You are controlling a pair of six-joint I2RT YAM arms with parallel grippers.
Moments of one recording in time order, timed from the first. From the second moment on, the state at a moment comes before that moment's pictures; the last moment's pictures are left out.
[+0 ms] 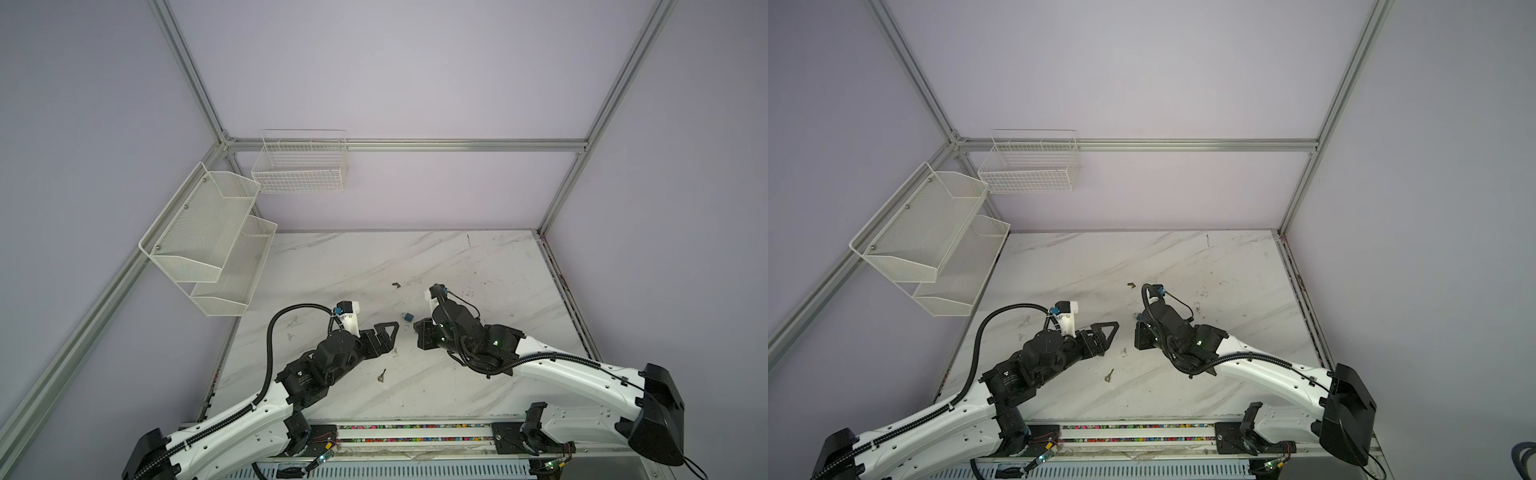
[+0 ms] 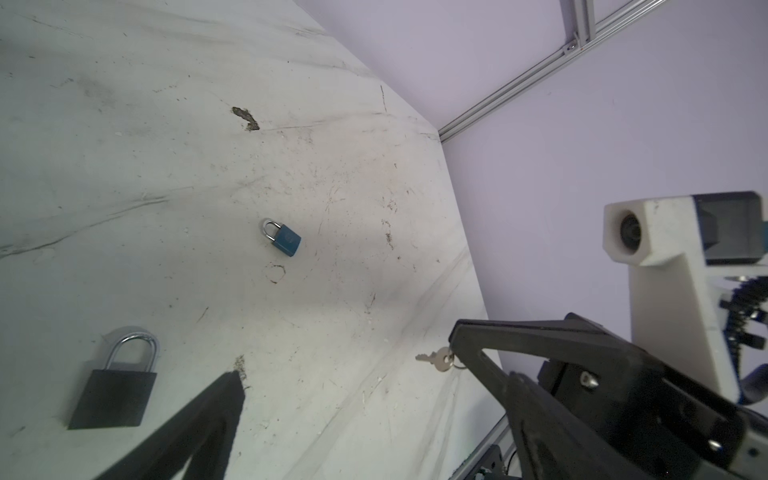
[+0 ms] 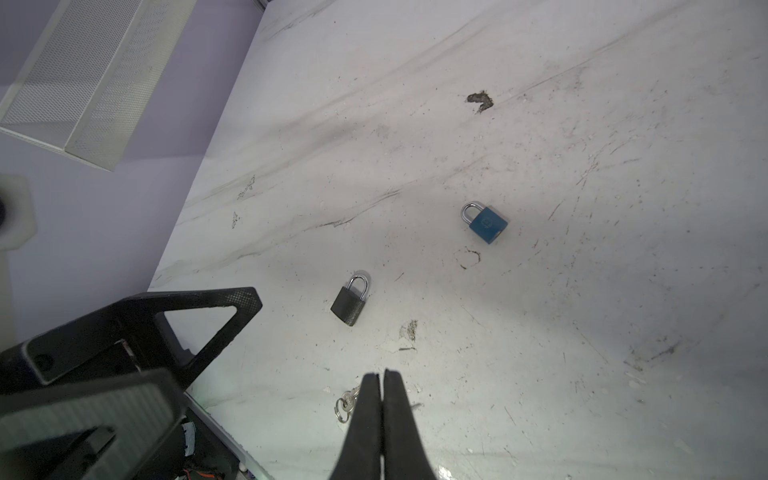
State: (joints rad) left arm -0.86 0.79 0.49 -0.03 -0.16 -1.00; right arm 1.01 1.23 0.92 -0.35 0.18 0.76
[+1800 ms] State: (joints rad) left arm -0.86 1.10 0.50 0.61 0.04 0.09; right arm 0.87 1.14 1.09 -0.36 -0.14 0.75
